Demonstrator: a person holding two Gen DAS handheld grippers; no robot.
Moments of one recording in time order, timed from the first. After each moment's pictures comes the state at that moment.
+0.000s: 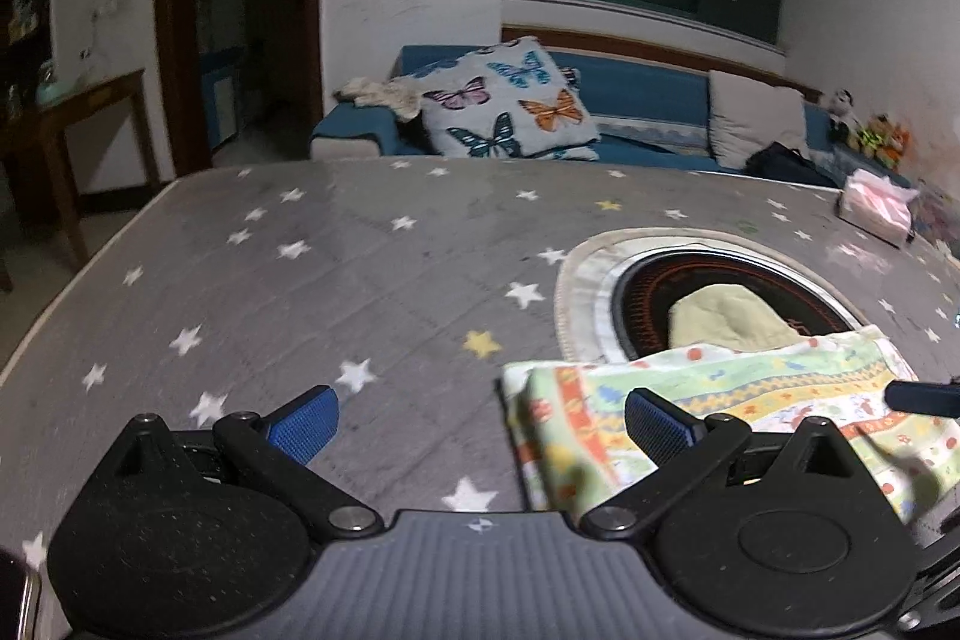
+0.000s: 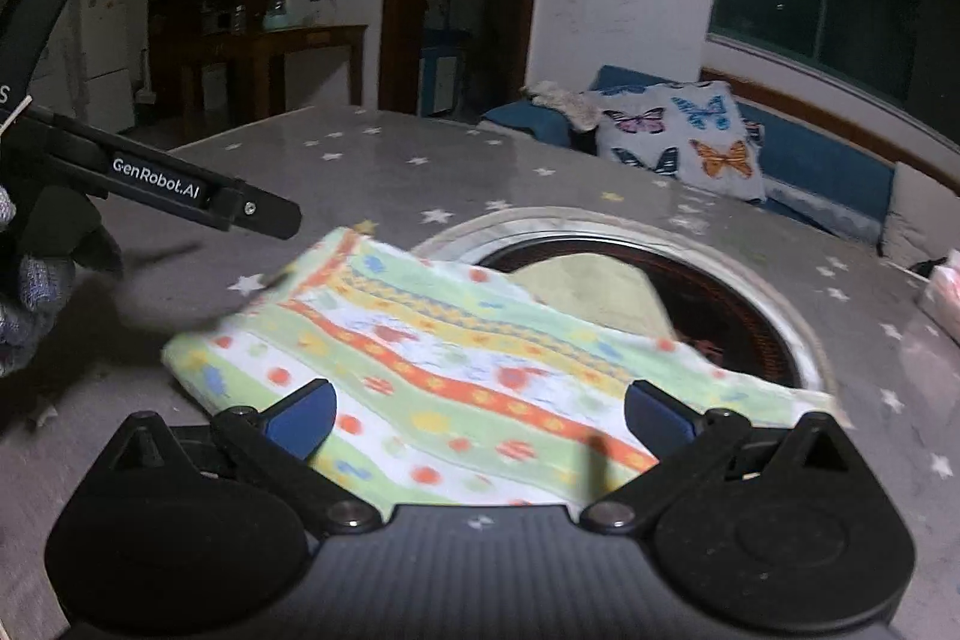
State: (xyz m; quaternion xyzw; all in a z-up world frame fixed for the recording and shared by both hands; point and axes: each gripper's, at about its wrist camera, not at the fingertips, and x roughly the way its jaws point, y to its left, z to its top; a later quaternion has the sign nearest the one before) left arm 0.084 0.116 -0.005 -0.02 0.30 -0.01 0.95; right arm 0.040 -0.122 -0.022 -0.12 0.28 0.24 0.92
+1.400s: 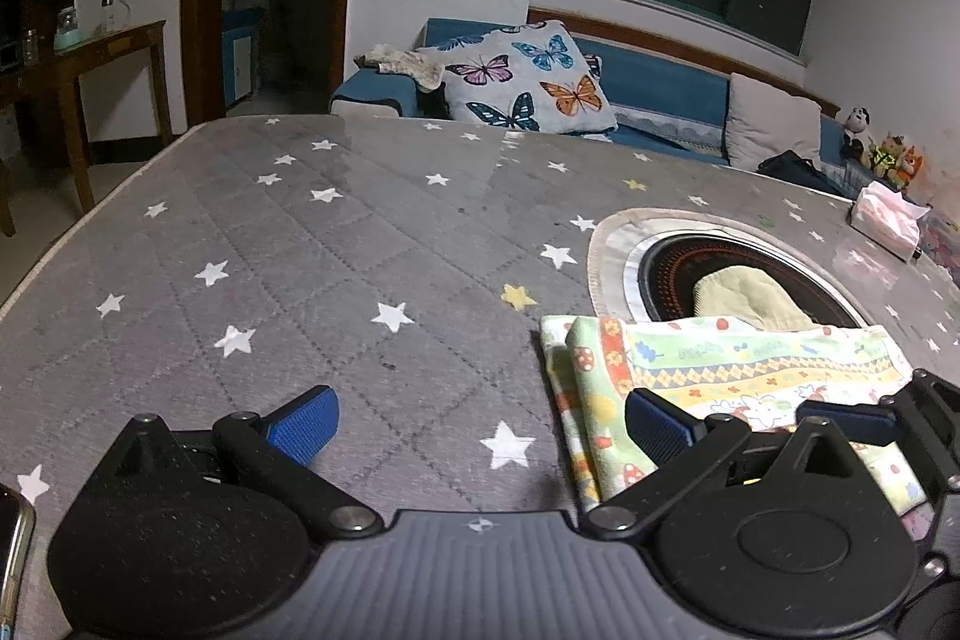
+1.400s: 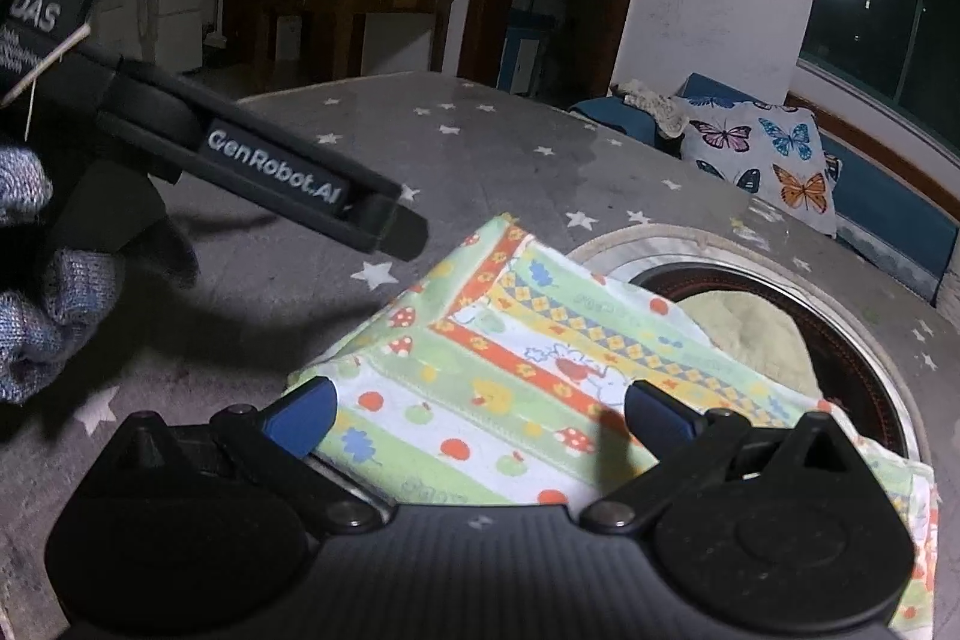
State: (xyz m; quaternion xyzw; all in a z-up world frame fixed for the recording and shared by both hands) left arm 0.072 0.133 -0.017 -0.06 0.33 0.00 0.94; right arm 0.030 -0.050 -0.035 -0.18 0.28 0.30 0.89
